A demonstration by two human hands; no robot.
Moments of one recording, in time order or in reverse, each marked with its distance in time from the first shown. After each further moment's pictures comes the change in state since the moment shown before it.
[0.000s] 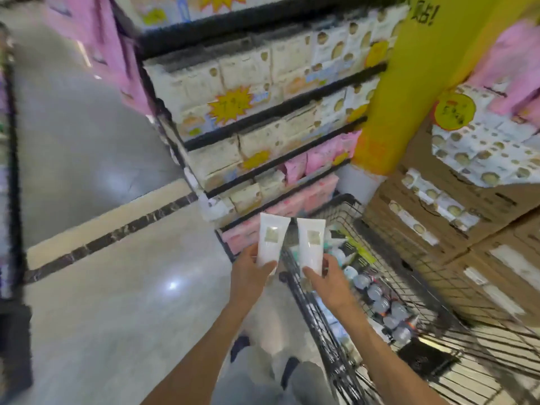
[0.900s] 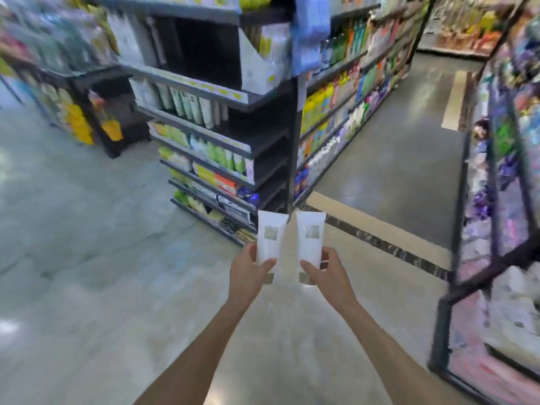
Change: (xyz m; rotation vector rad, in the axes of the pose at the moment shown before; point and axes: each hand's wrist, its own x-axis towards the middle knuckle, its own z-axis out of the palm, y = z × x) left_hand -0.343 -0.305 -0.533 -0.287 1.132 -0.331; right_hand -0.395 -0.182 0.553 -0.284 -1.006 -0.634
